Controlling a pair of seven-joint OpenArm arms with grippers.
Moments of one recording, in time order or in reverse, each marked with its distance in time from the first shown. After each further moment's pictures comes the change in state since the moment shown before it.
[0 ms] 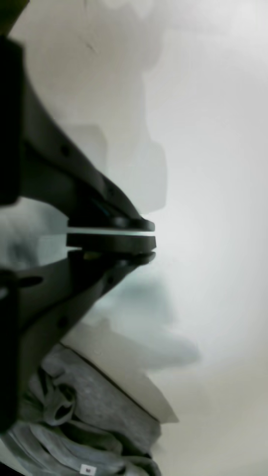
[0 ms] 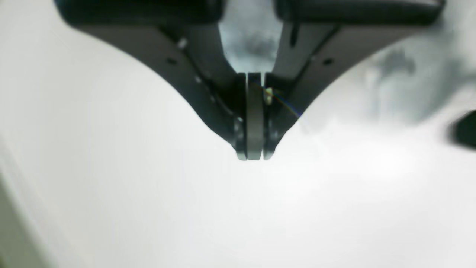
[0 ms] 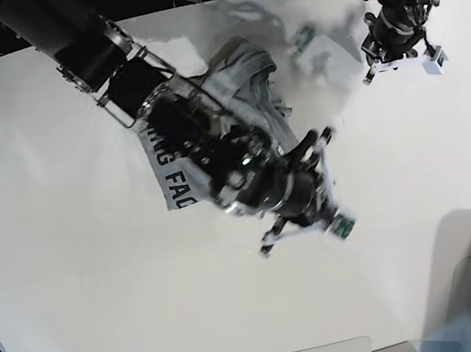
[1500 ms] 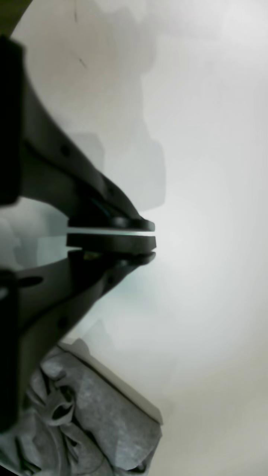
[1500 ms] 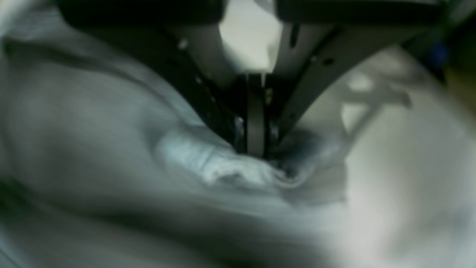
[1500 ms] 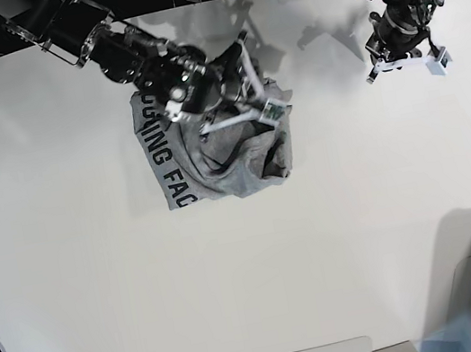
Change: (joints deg) left arm 3.1 -1.6 -3.0 -0.5 -0.9 -0.5 0.2; right arm -17.4 12.2 -15.8 7.7 8.0 -0.4 -10.0
